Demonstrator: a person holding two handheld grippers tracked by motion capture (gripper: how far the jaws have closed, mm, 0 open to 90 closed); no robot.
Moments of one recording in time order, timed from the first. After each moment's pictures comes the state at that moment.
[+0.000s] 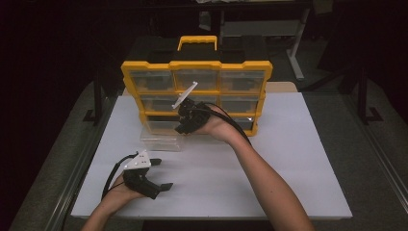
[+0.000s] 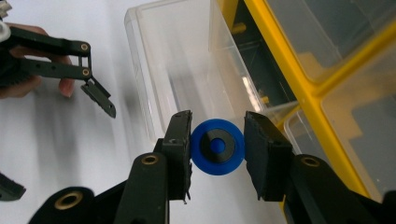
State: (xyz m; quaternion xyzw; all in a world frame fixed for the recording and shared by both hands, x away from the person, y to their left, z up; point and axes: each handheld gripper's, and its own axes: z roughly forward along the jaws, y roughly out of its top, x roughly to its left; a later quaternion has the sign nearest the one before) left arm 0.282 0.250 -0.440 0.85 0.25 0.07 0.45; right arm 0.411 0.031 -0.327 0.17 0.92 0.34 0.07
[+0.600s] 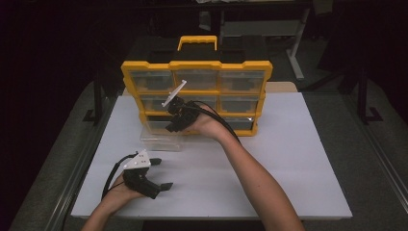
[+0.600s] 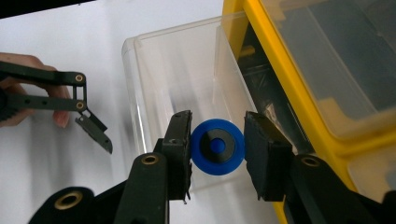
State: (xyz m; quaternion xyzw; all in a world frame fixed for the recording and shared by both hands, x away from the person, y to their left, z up) left arm 0.283 0.250 -0.439 0.85 0.25 0.07 0.45; right arm 0.425 0.061 -0.333 0.16 0.92 0.34 0.06
